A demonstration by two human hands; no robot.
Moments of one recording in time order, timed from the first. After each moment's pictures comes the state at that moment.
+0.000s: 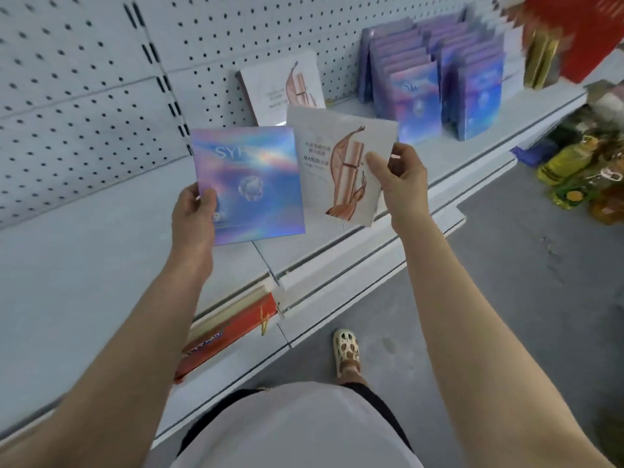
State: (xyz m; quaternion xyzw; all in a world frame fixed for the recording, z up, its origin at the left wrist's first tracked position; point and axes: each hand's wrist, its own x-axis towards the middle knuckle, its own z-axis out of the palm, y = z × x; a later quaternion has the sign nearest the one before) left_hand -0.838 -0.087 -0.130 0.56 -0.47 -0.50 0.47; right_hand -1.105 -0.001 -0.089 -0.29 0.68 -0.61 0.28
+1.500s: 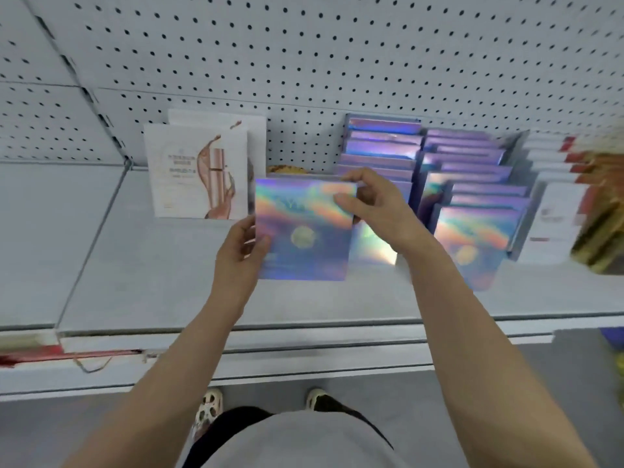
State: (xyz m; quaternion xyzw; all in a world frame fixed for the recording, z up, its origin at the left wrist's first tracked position) left_hand -1.189 -0.094 -0.141 0.58 -0.40 -0.45 0.55; right_hand -1.410 -0.186 -0.079 -0.65 0.51 -0.35 0.44
